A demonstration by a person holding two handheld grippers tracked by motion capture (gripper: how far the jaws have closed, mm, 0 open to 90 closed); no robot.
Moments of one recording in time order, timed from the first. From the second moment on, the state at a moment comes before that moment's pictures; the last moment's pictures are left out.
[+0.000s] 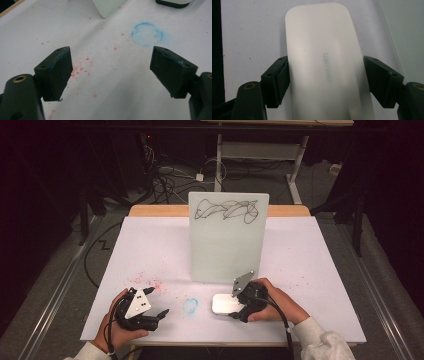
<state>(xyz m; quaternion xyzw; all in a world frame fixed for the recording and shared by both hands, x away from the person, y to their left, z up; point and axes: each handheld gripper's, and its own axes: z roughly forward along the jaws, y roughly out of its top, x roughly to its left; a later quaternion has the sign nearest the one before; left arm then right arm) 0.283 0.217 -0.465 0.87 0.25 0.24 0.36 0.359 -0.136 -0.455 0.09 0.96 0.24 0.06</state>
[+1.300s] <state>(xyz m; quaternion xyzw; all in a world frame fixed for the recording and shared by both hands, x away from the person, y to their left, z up) 0.287 0.220 -0.467 0.86 0.25 0.24 0.37 0.343 -0.161 -0.424 0.13 0.92 0.33 0.19</state>
